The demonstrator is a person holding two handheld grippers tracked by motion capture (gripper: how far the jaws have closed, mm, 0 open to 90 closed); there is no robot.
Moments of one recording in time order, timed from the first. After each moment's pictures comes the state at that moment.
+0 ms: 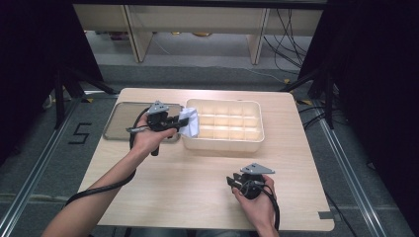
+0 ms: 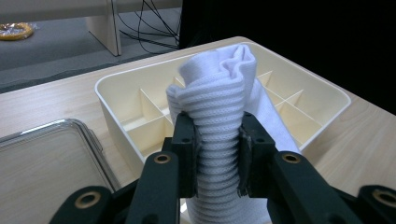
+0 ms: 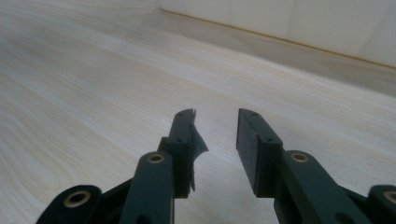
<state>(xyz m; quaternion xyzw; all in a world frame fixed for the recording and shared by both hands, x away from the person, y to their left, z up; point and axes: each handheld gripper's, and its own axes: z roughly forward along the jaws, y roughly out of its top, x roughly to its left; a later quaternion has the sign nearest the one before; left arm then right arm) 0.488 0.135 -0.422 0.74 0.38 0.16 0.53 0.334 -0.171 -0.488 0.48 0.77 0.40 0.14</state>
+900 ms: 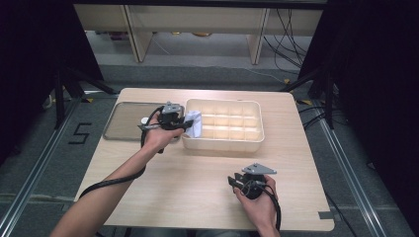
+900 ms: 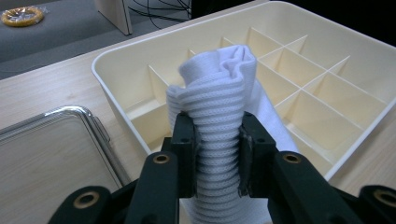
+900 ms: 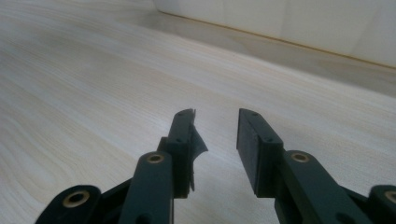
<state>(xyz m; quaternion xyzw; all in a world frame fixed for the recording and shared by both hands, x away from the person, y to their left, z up) 0.512 0.116 -0.445 0.78 0.38 0.18 0.47 0.334 -0.174 -0.487 0.48 0.77 0.40 0.14</state>
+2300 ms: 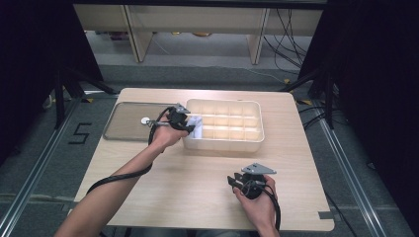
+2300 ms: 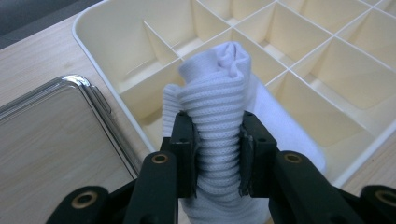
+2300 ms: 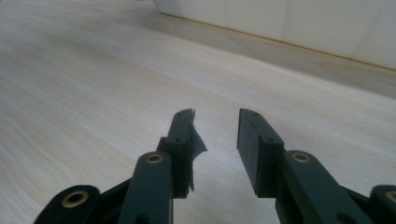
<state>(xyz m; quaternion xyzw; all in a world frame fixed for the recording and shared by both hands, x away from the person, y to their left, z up) 0.521 0.097 -0.448 0.84 0.37 0.18 0.35 0.334 -0.173 -0.487 0.48 0.77 0.40 0.15</state>
